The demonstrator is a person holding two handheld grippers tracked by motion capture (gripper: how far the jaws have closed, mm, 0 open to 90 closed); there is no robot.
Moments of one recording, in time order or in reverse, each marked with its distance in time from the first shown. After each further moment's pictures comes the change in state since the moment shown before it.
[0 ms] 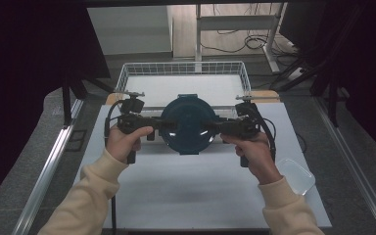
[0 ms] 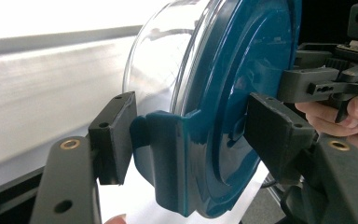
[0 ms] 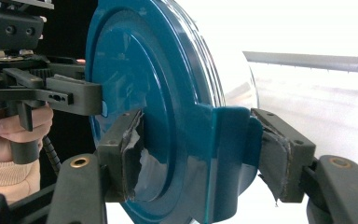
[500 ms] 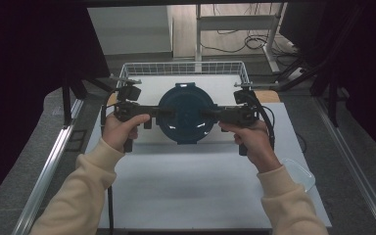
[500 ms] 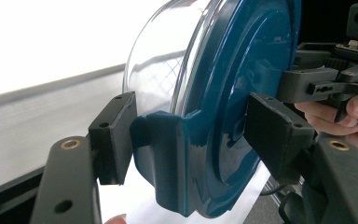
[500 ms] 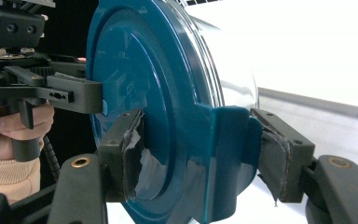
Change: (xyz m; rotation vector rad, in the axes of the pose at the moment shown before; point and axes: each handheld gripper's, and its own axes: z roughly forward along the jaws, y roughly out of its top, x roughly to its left) left arm 0.002 0.027 -0.010 -0.013 -0.003 0.006; right arm 0.004 0.028 0.002 -0.003 0.008 -0.015
